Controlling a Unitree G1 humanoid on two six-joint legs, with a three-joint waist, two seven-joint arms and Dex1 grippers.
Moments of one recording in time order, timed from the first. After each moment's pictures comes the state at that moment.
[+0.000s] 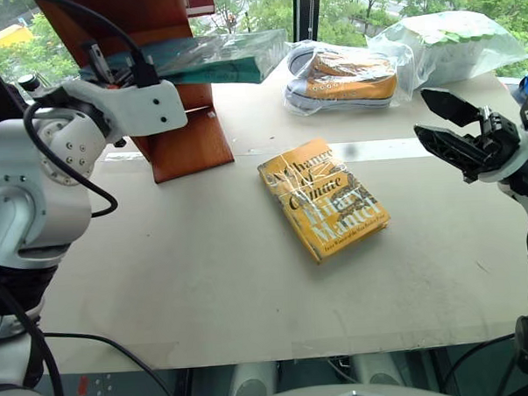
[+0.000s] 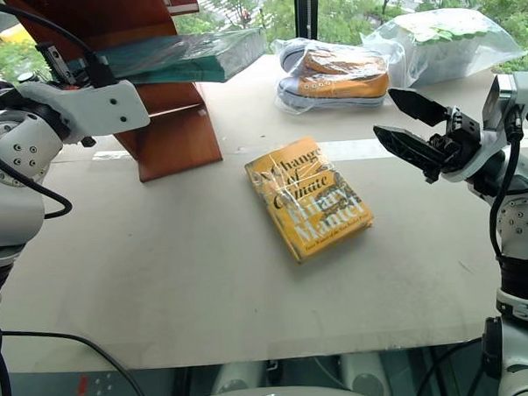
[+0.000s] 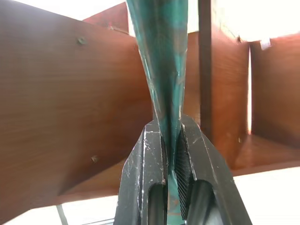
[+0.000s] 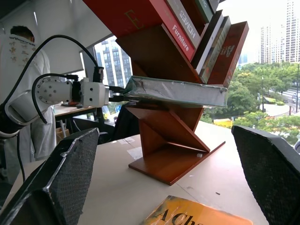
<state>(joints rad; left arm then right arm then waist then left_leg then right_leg) -0.64 1.14 -0.12 -0.31 0.57 0.44 -0.68 -0.48 -0.62 -0.33 -0.08 0.95 0.48 1.06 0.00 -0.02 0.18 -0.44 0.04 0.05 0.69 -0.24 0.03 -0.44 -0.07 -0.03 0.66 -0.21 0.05</state>
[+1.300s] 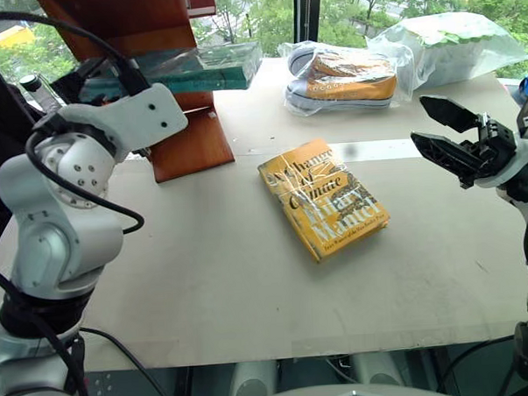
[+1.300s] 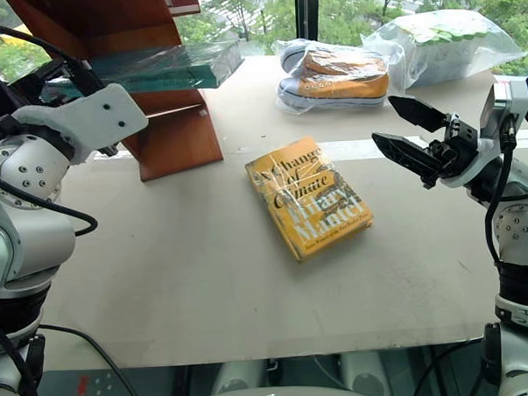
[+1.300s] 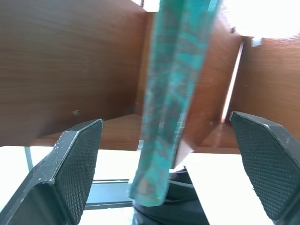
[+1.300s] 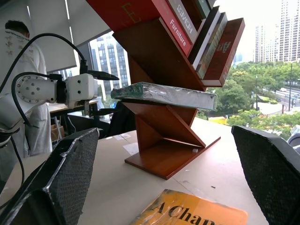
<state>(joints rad) -0.54 0.95 -0.04 -0.53 0.73 0.72 -0.79 -0.45 -0.60 -0.33 -0.09 0.92 0.46 1.06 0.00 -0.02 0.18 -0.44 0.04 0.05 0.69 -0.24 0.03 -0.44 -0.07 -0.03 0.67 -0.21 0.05</state>
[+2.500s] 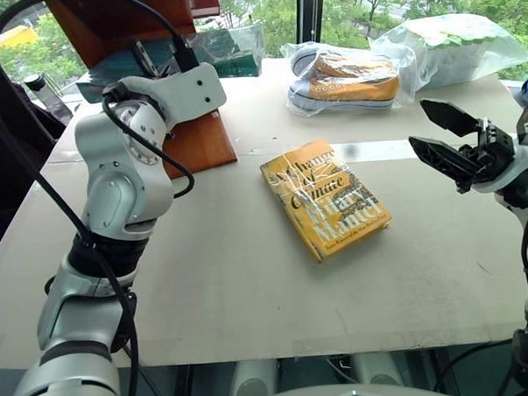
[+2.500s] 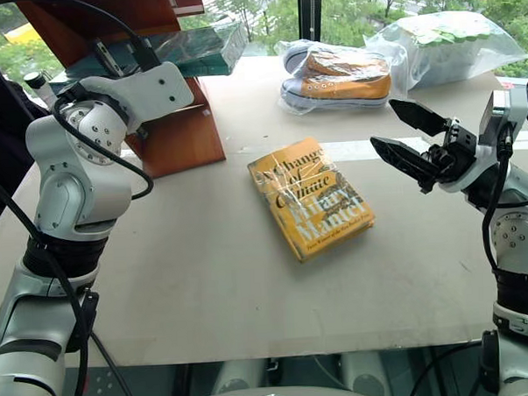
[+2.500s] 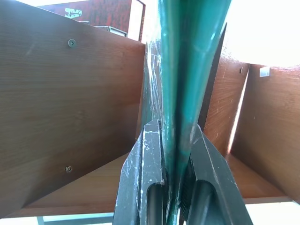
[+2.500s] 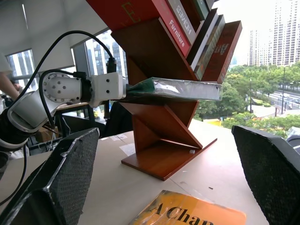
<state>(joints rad) -0.83 0.73 -0.24 -0.22 0.93 0.66 -0.77 -0.42 -0.58 -0.33 -0.13 0.90 0.42 1.03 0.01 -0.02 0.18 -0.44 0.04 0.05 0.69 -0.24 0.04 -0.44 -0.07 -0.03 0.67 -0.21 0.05</state>
